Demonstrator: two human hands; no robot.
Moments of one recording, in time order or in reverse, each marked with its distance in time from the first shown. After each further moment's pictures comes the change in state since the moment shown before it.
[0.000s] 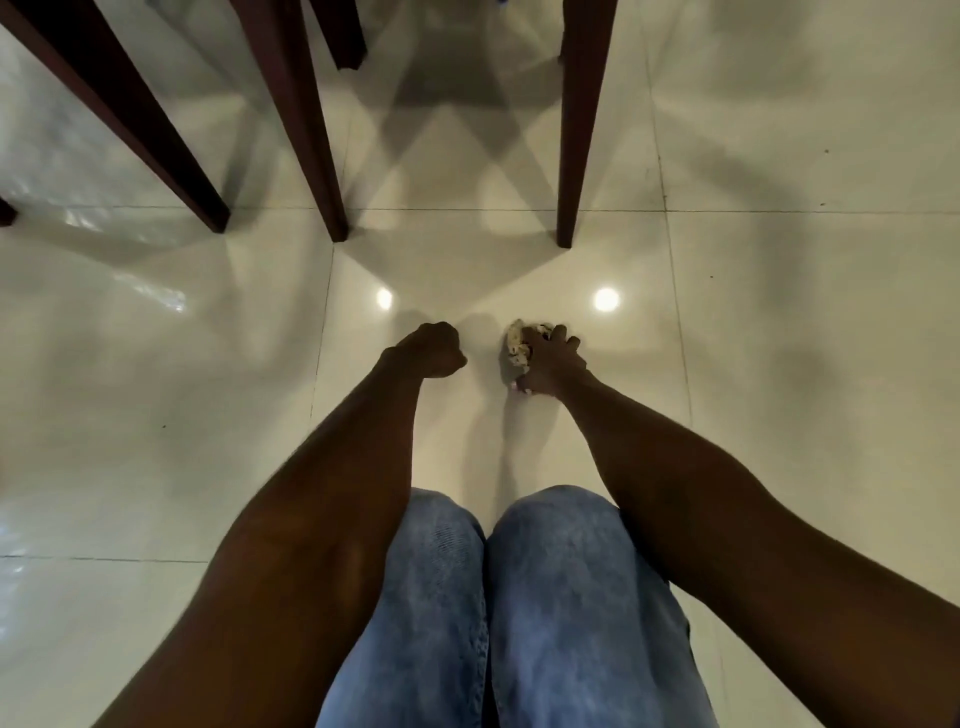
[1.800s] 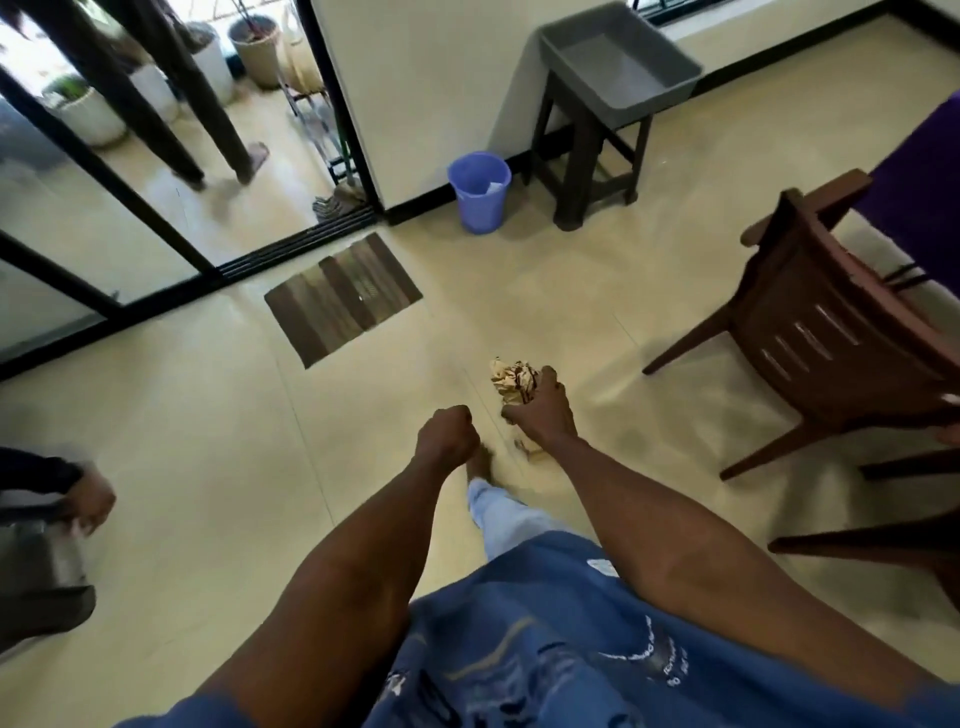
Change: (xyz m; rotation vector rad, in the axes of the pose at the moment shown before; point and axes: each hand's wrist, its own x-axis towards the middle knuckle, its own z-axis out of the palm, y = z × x) left_hand -0.826 -0.552 -0.372 -0.736 0.563 -0.898; right_hand -0.616 -0.955 -0.076 0.012 -0.217 -0.668
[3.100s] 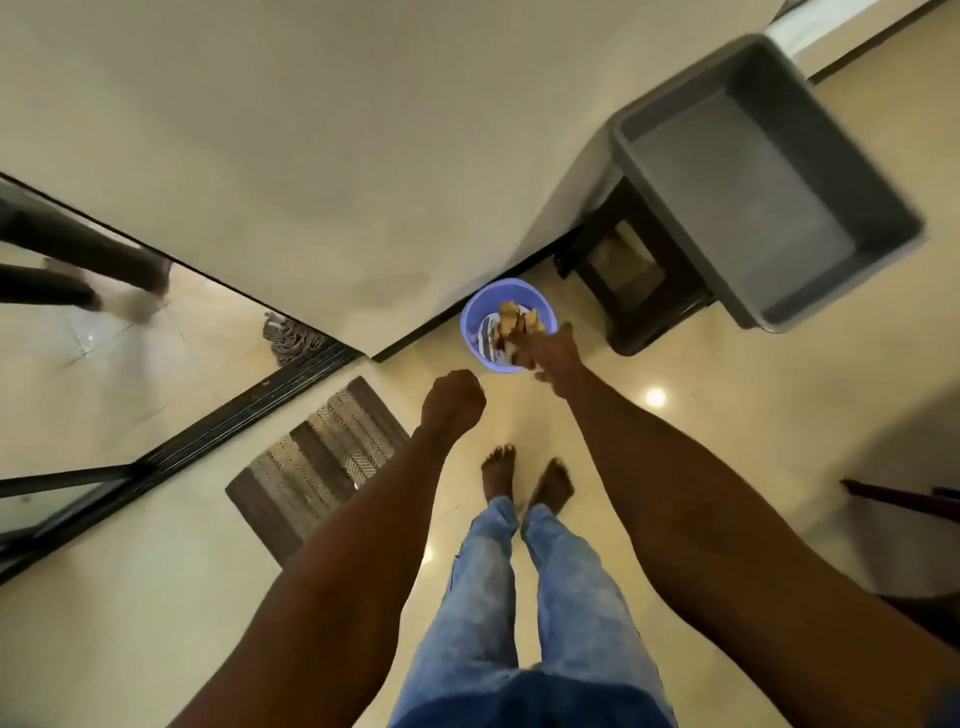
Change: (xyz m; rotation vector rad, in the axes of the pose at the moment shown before) left_hand 0.885 0.092 -0.345 -0.092 -0.156 -0.060; right_hand 0.892 -0.426 -0.009 0.504 -0.089 0.483
